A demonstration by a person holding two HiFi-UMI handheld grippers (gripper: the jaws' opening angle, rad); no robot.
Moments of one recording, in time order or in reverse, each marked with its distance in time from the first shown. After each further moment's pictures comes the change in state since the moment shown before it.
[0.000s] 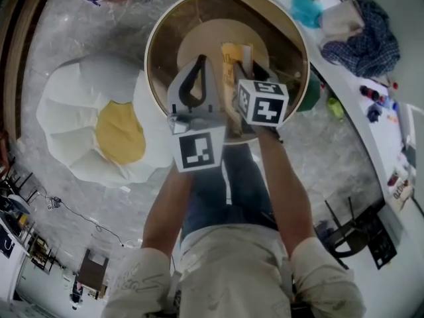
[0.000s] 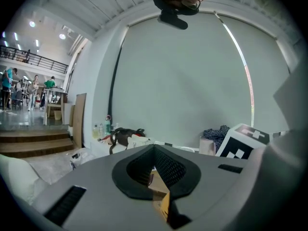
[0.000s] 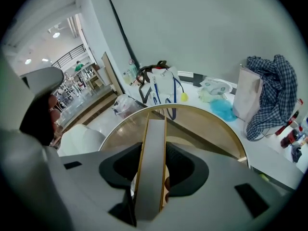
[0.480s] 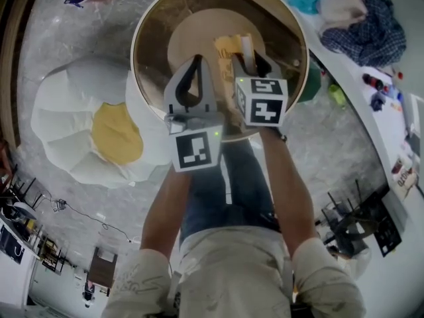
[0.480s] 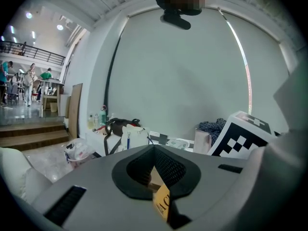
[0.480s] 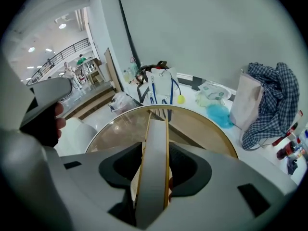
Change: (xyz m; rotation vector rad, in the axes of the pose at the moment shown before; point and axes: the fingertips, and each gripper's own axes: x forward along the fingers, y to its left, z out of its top) left arm 0.021 -0.019 -0.045 -0.008 0.078 -0.050; right arm 0.013 -0.029 -0.002 -0.077 -0.015 -0.041
